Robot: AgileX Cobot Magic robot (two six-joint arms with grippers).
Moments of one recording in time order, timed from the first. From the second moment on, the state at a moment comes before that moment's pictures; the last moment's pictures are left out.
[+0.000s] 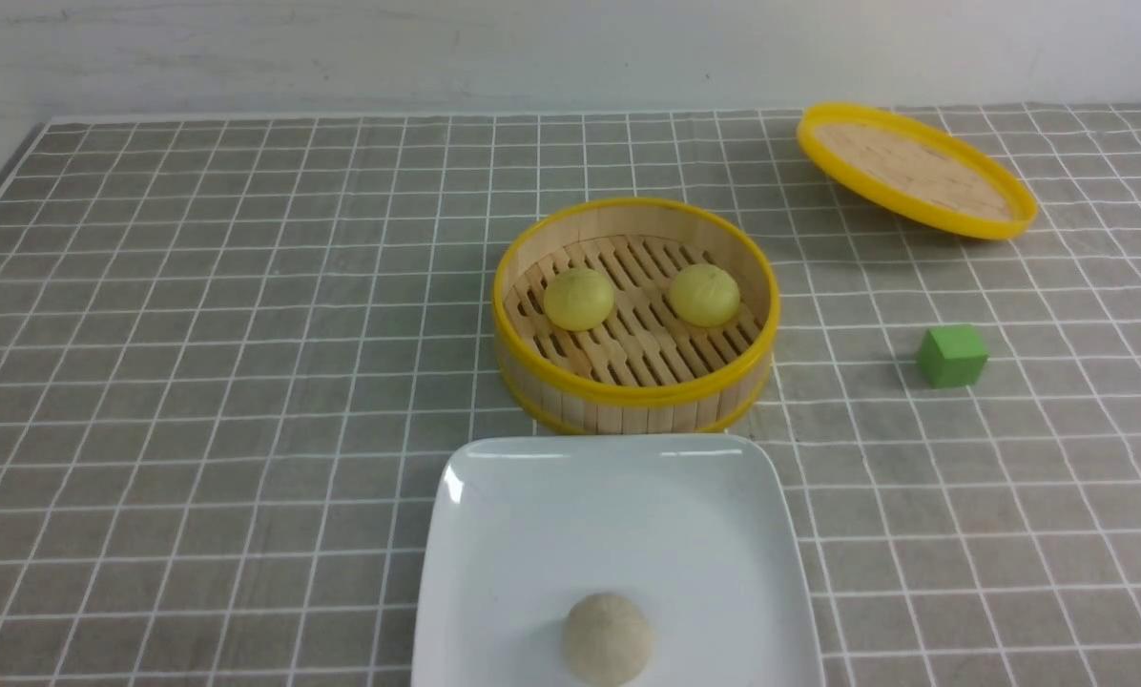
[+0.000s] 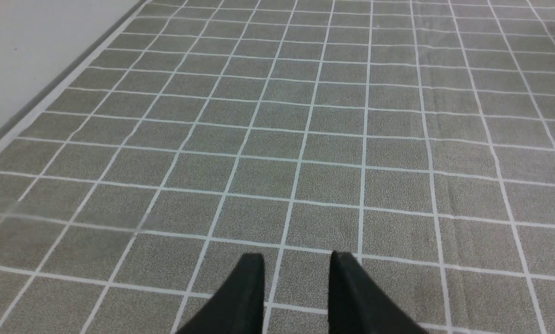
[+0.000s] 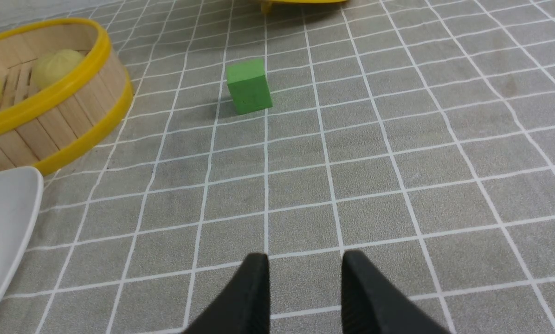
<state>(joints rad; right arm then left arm) 0.10 -0.01 0.02 -0.12 0.38 0.27 0.05 -0.01 0.03 0.22 0.38 -0.20</state>
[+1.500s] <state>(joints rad) 0.23 1.25 -0.83 0.36 0.88 -0.06 0.02 0.76 -0.59 -0.31 1.02 -0.17</state>
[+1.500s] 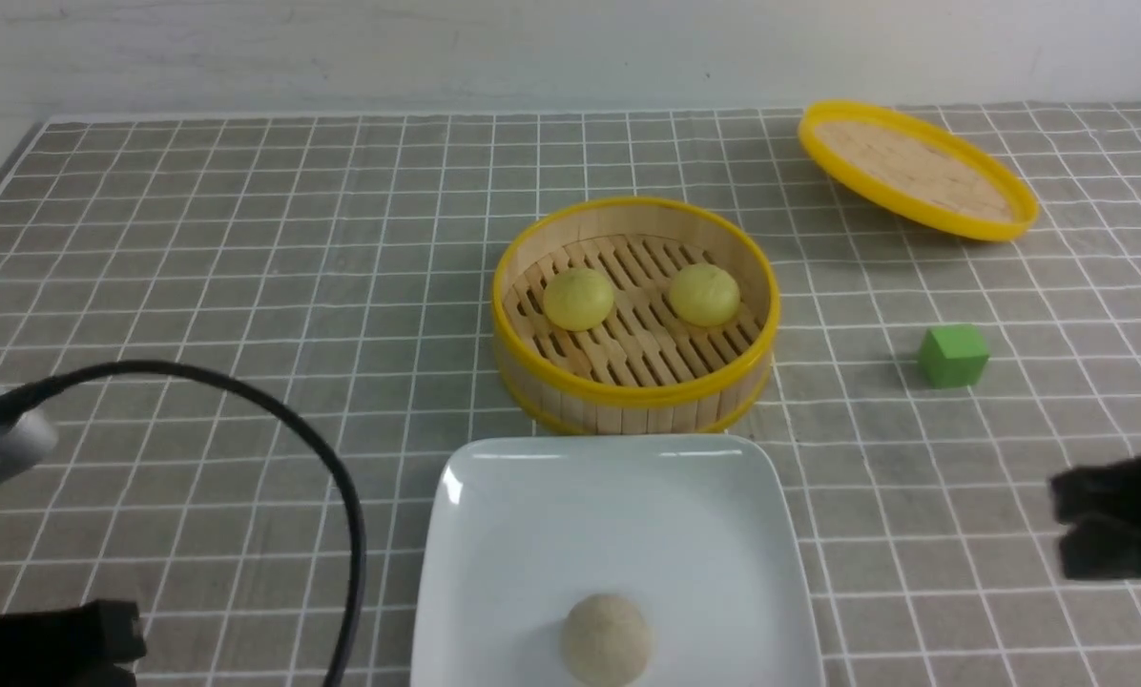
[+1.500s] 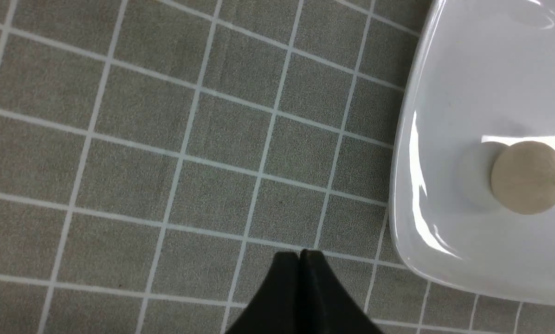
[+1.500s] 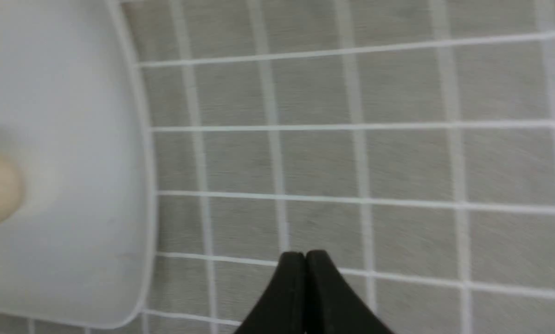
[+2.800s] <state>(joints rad) 0.40 2.28 -2.09 0.11 1.00 -0.05 0.02 0.80 -0.59 -0.31 1.00 -0.16</state>
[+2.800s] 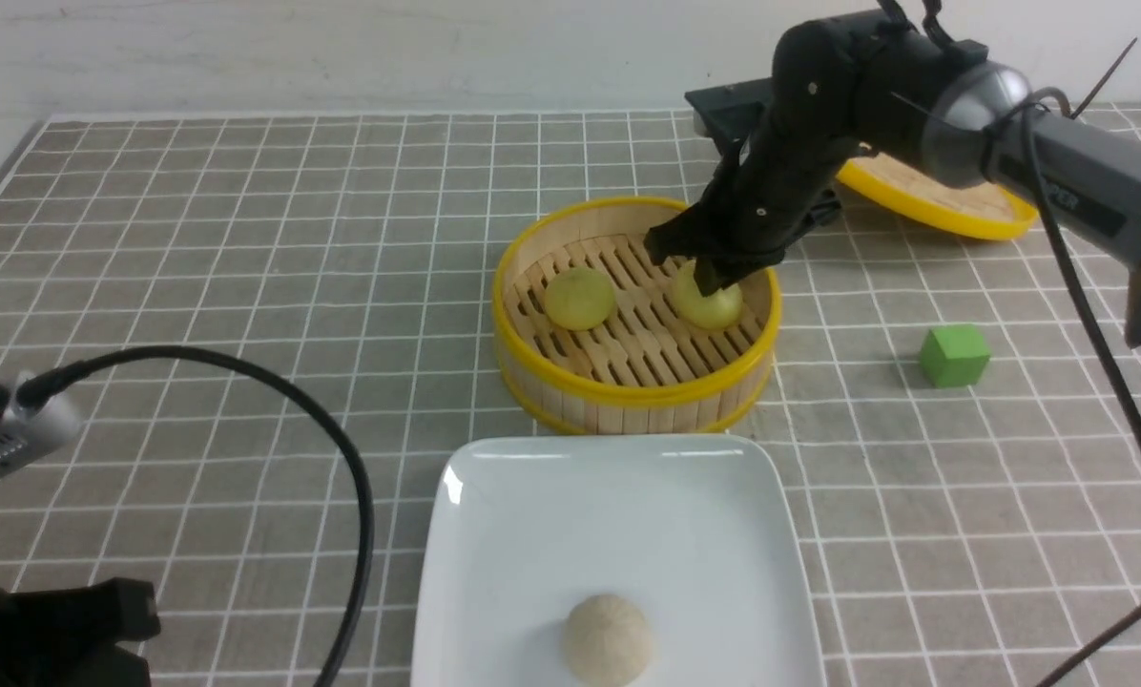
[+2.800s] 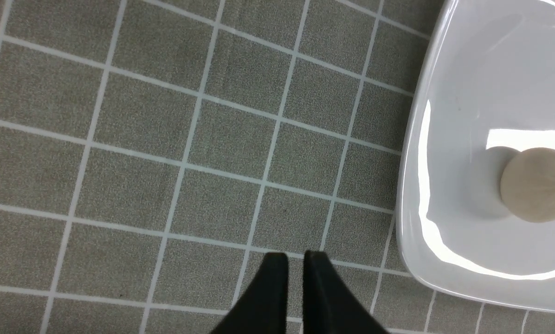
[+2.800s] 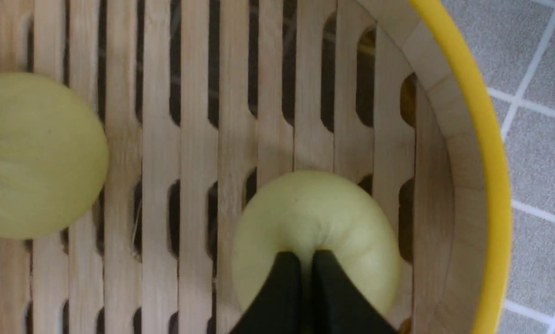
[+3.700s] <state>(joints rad) 0.68 1.73 -1.19 0.32 0.86 -0.15 0.02 0.80 -0.60 -0.29 0.95 -0.16</state>
